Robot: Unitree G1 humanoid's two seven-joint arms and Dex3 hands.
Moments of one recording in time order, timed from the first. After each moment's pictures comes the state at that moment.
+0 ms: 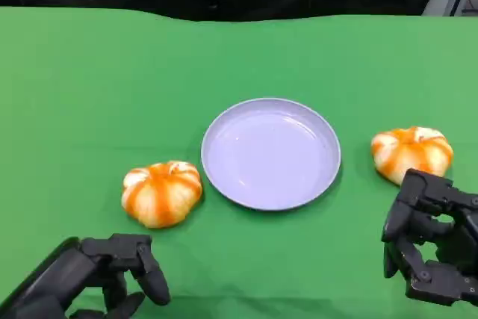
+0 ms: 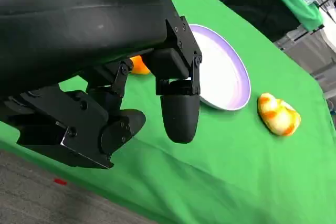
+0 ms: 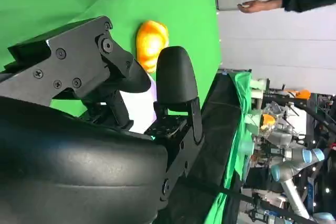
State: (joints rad) left arm 0.33 0.39 0.01 -0.38 0.09 -0.10 -0.40; right arm 0.27 -0.16 0.00 -0.44 0.19 0.00 0.32
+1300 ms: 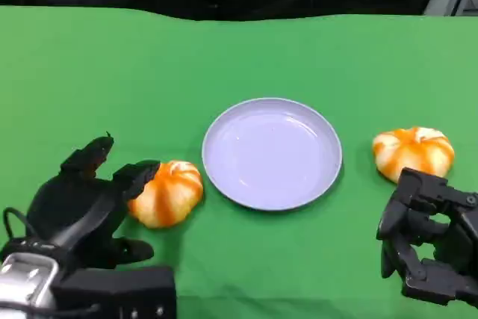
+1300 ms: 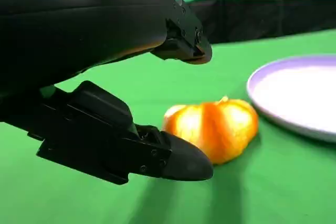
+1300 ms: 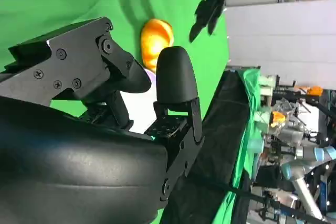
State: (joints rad) left arm -0.07 0.38 -0.22 0.02 0.96 -0.03 -0.03; right arm 0.27 -0.16 0.01 -0.49 0.17 0.08 0.28
